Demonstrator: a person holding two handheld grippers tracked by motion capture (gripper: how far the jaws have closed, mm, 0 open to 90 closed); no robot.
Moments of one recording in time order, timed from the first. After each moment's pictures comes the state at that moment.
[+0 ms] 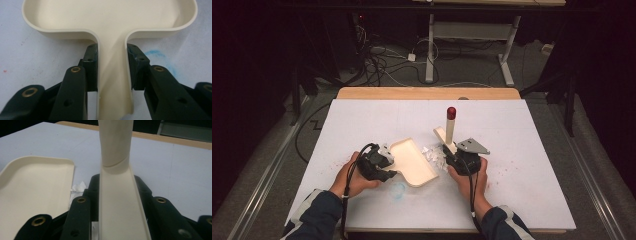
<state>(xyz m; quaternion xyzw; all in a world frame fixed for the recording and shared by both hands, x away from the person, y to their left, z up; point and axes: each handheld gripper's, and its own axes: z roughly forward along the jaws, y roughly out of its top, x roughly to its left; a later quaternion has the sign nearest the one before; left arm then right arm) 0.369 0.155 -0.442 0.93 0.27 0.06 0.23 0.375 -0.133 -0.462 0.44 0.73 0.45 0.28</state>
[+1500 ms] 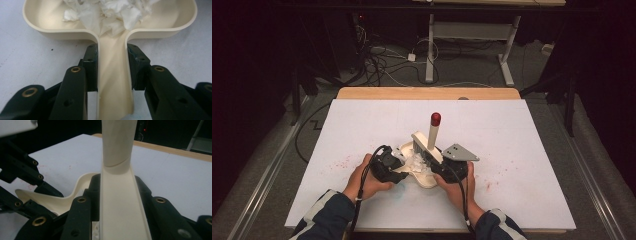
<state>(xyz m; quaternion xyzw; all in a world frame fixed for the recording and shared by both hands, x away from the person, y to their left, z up) 0.364 0.123 -0.443 0.93 0.27 0.07 0.24 0.349 -0.100 -0.449 0.37 0.74 0.51 0.24</state>
